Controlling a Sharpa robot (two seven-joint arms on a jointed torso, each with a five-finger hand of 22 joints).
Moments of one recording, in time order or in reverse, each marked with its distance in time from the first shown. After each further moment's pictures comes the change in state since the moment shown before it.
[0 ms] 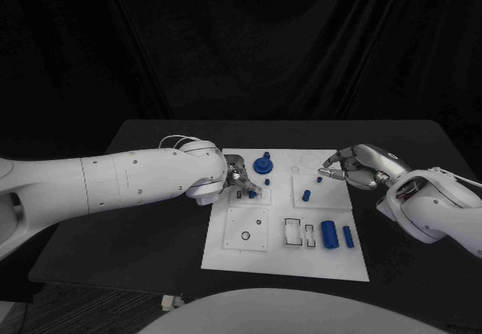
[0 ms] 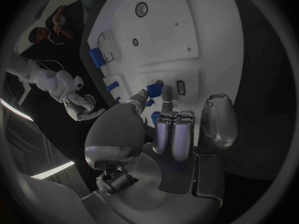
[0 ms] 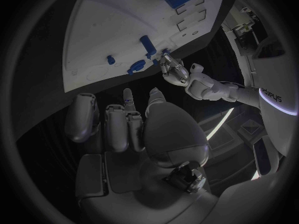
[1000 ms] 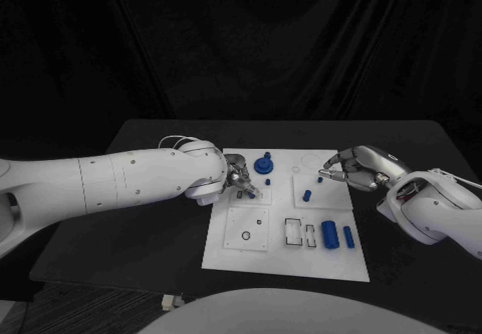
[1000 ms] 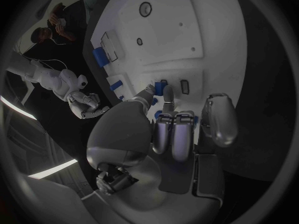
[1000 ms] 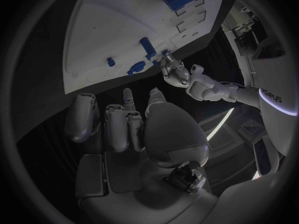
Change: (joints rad) left arm 0.000 -0.015 0.001 0.018 0.002 -0.015 0.030; left_hand 0.162 0.041 -0.001 -0.060 -0.002 -0.025 -0.007 -0.014 -0.007 0.000 0.000 0.000 0.000 0.000 0.000 0.000 0.000 0.000 0.000 0.000 -0.023 0.000; right arm -0.004 0.003 0.000 -0.004 0.000 0.005 0.000; right_hand 0.000 0.000 -0.002 0.002 0.000 0.000 0.000 0.000 0.000 -0.001 0.001 -0.002 0.000 0.000 0.000 0.000 0.000 0.000 0.000 0.000 0.000 0.000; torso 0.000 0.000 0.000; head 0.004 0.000
